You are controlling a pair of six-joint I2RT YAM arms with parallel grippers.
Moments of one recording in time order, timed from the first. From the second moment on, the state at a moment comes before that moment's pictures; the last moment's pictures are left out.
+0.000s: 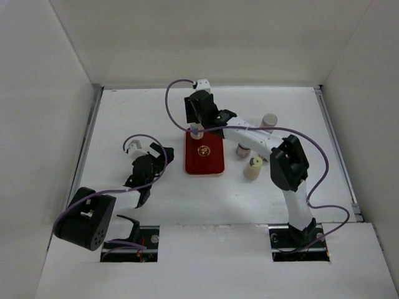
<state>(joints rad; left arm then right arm) -0.34 1.28 0.19 0.76 -0.22 -0.94 0.77 2.07 1.82 -0.24 0.44 0.32</state>
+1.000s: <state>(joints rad) -0.34 1.29 0.19 0.76 -0.21 -0.94 0.78 1.97 1.67 -0.16 0.43 0.36</state>
